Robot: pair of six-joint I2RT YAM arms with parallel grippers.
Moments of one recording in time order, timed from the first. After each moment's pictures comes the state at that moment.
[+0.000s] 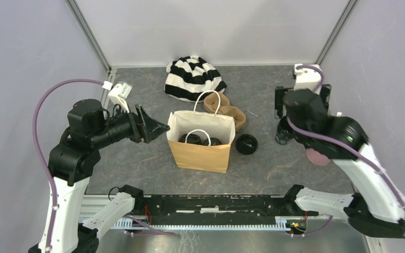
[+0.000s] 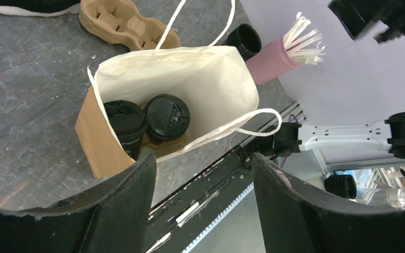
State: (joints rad) left arm -0.32 0.83 1.47 -1.02 0.48 -0.45; right arm 0.87 1.04 1.65 -1.16 0.95 0.30
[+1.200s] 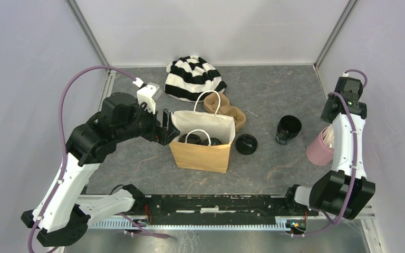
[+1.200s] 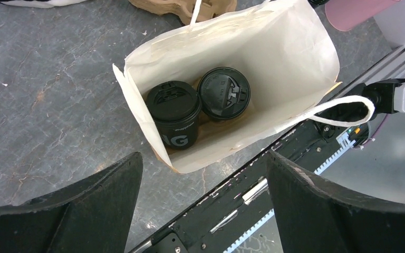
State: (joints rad) left arm -0.64 0.97 1.50 -1.10 0.10 -0.25; right arm -0.35 1.26 1.24 -0.86 0.25 0.07
